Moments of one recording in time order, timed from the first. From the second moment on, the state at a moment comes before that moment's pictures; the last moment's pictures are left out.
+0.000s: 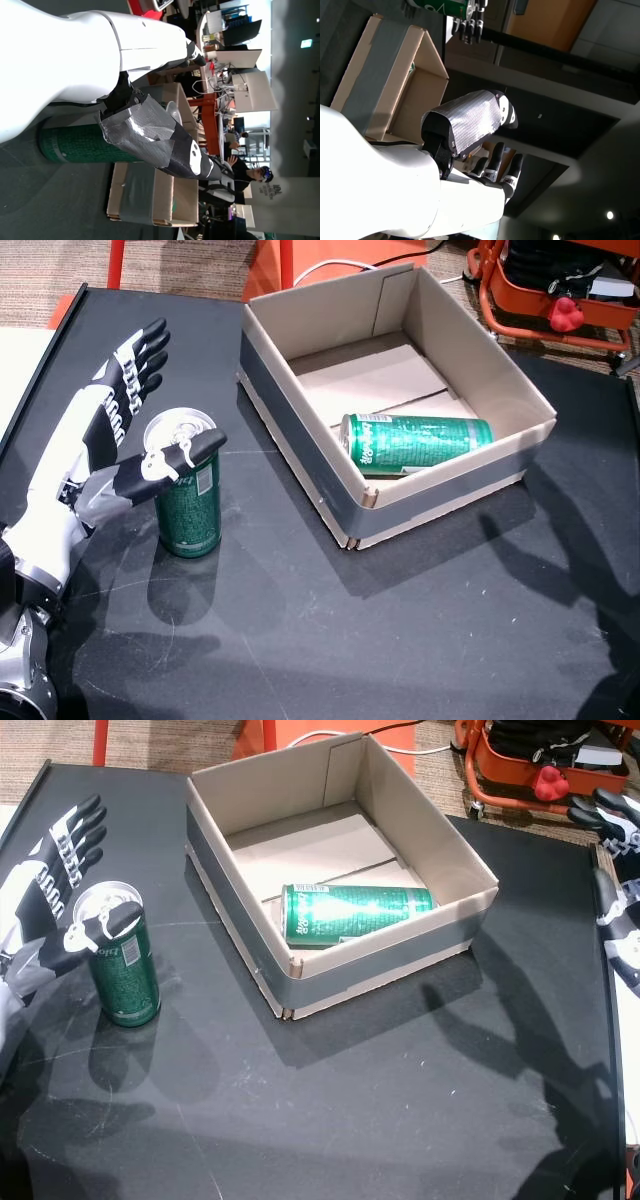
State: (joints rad) left arm -0.61 0.22 0.27 1.24 -0.15 -0.91 -0.58; right arm -0.57 -0.37 -0.61 1.15 0.62 -0.89 1.30
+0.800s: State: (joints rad) left arm -0.60 0.22 0.23 1.25 -0.11 -0.90 -0.54; right arm -0.57 -0.37 -0.62 1.15 0.62 -0.84 1.30
